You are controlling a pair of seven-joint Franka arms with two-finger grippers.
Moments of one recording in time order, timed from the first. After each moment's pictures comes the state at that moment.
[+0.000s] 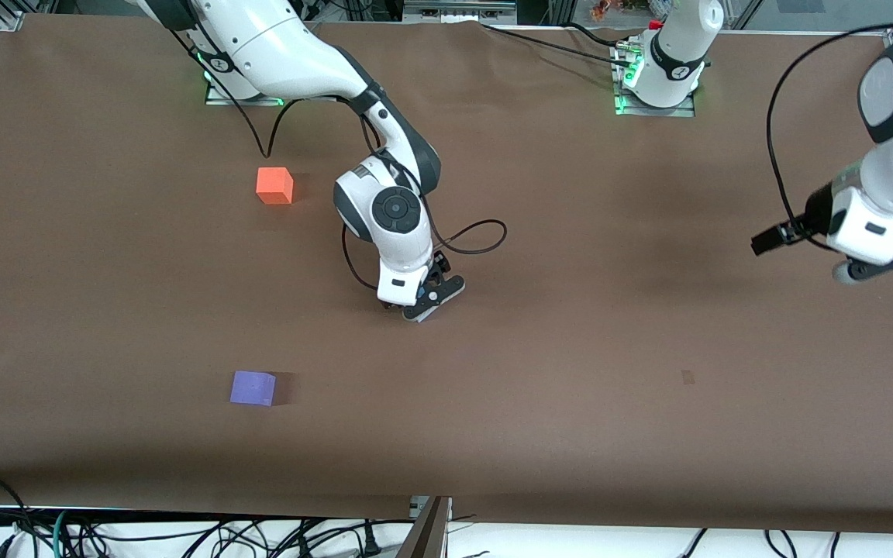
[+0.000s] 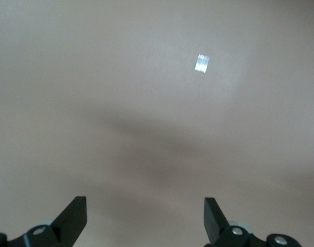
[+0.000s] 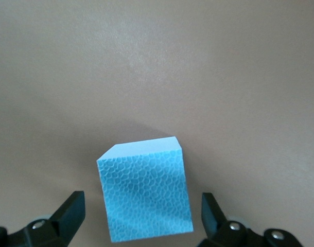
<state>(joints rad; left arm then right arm) 0.10 0.13 -0.10 -1.75 0.04 1.79 -0.39 0.70 0.82 -0.01 -1.42 -0.04 2.30 0.11</state>
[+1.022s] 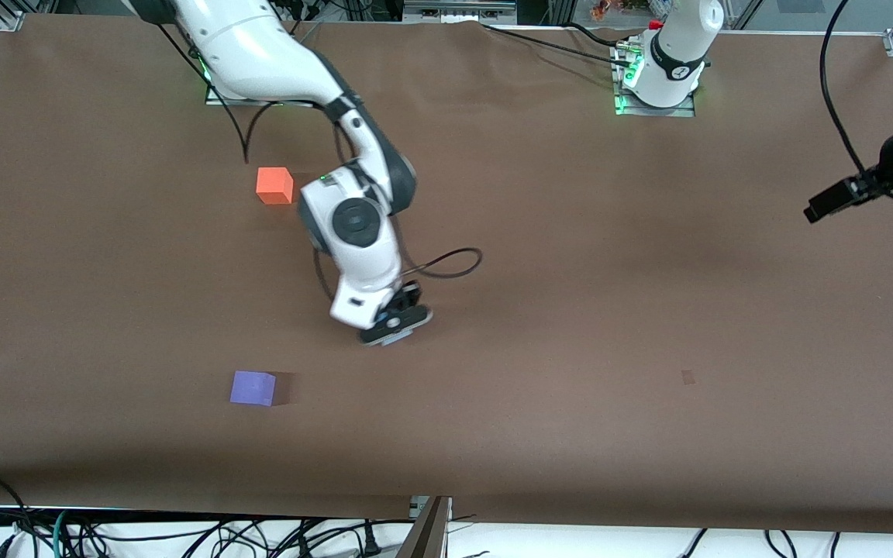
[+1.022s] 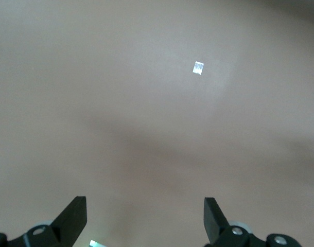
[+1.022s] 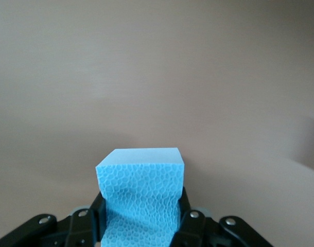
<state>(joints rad) 0.11 0.04 -0.10 -1.55 0.02 1.51 -0.39 0.61 0.74 -0.11 -1.37 -0.03 2.20 0.18</state>
